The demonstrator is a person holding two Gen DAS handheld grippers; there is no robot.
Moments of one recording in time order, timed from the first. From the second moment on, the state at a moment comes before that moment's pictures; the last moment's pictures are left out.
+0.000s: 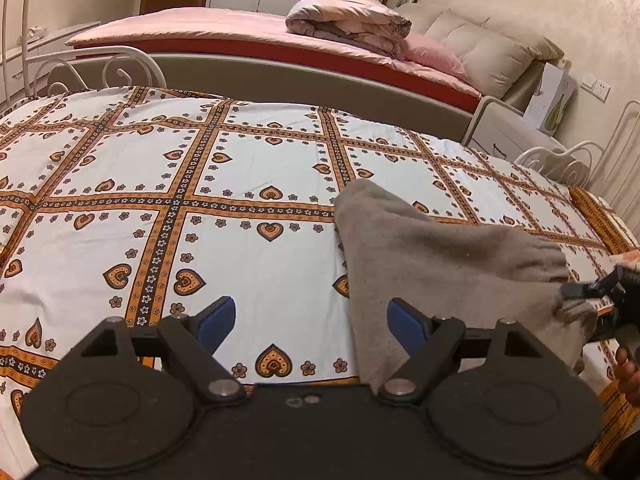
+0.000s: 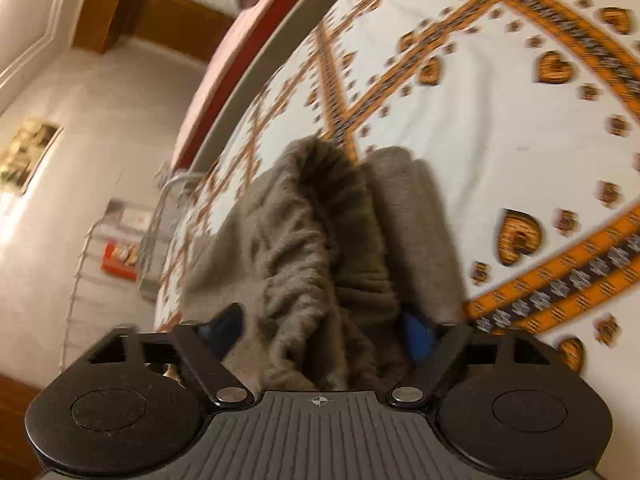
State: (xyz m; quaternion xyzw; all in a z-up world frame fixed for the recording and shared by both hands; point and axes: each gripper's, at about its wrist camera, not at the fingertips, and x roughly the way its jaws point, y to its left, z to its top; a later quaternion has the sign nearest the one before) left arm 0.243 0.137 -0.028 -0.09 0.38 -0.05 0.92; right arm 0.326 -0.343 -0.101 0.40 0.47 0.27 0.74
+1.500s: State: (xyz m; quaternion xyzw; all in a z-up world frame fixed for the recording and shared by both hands) left arm 0.262 0.104 -0.040 -0.05 0.39 -0.08 0.91; right arm 0.326 -0.348 -0.084 0.33 0.45 0.24 0.79
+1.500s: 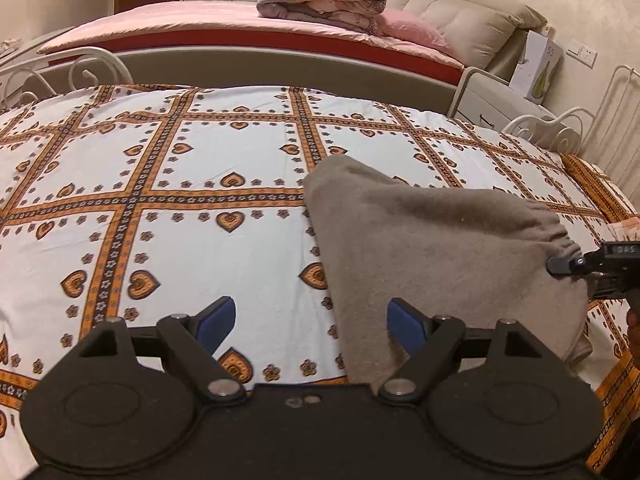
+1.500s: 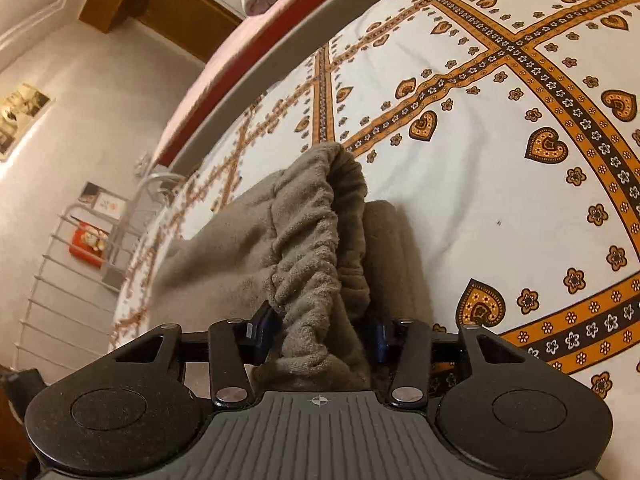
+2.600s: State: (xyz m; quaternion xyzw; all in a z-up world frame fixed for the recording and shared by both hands) left arm 0.352 0.074 -0.072 -0.07 0.37 -0.04 0.92; right arm 0.377 -0.289 -0.056 0.07 0.42 0.17 0.89
